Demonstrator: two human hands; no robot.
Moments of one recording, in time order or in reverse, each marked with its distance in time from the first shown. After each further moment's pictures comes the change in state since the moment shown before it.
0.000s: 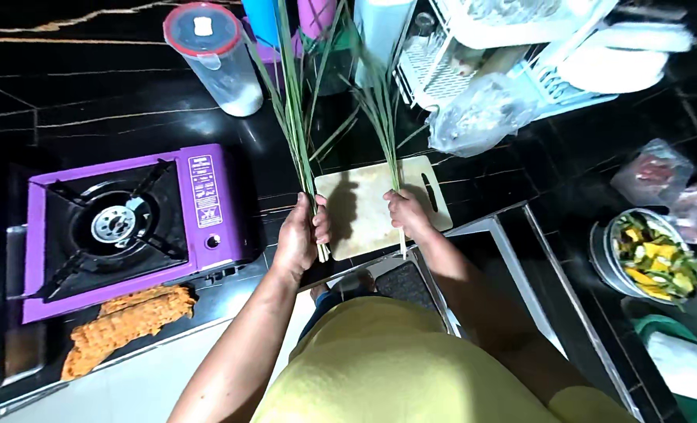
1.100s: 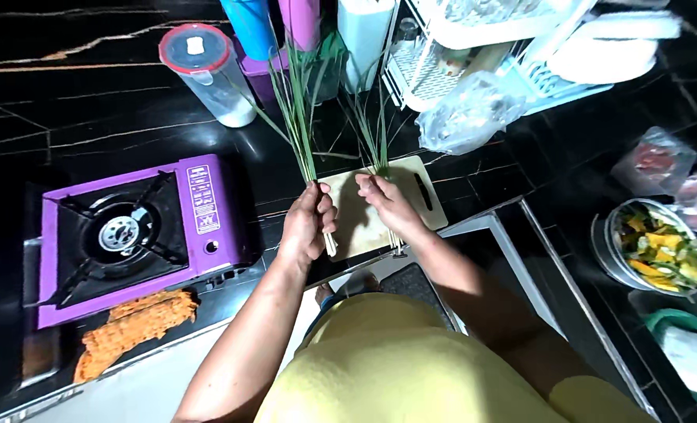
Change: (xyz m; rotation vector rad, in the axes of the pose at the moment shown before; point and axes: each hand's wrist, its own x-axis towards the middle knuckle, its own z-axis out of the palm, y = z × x) left_hand 0.001 0.016 0.050 0.016 0.071 -0.032; right_hand -0.068 -0.047 0.013 -0.321 -0.167 -0.521
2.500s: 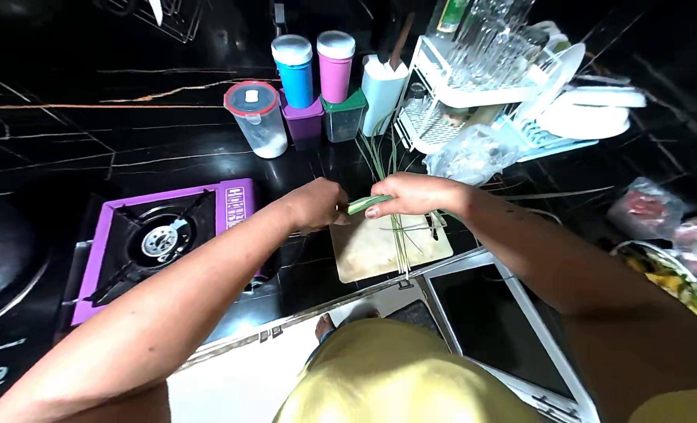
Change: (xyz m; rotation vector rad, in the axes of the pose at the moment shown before) left_hand 0.009 0.124 0.038 1.984 -0.574 0.184; right_hand 0.049 -0.128 -0.052 -0.858 -0.724 -0.233
